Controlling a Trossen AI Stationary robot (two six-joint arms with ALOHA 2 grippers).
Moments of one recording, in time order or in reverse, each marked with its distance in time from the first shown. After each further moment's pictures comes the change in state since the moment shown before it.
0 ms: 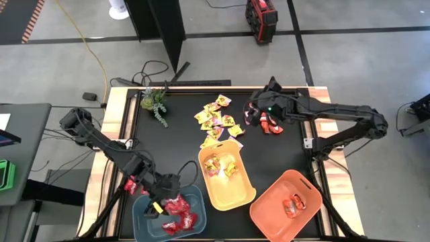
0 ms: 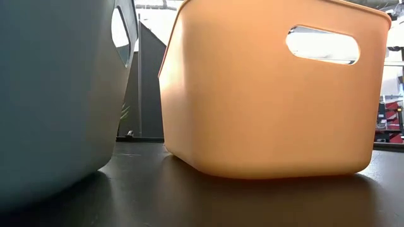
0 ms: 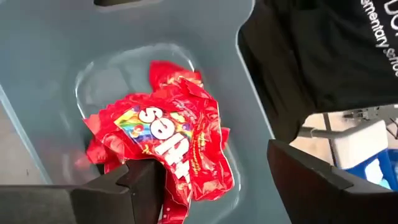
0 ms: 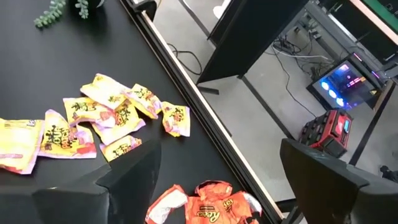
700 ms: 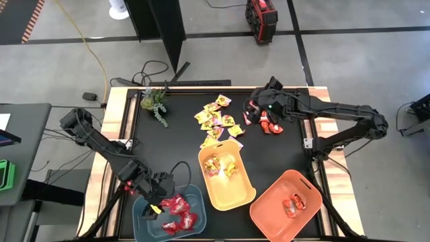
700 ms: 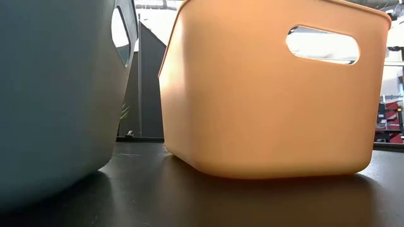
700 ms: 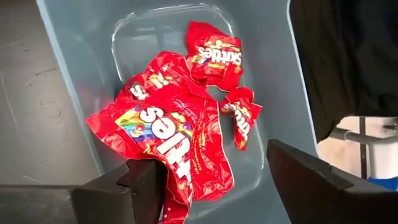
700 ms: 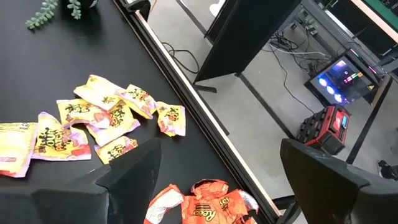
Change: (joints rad) left arm -0.082 0.004 0.004 -0.143 -0.141 -0.147; right arm -0.026 0.000 0.007 -0.011 -0.004 0.010
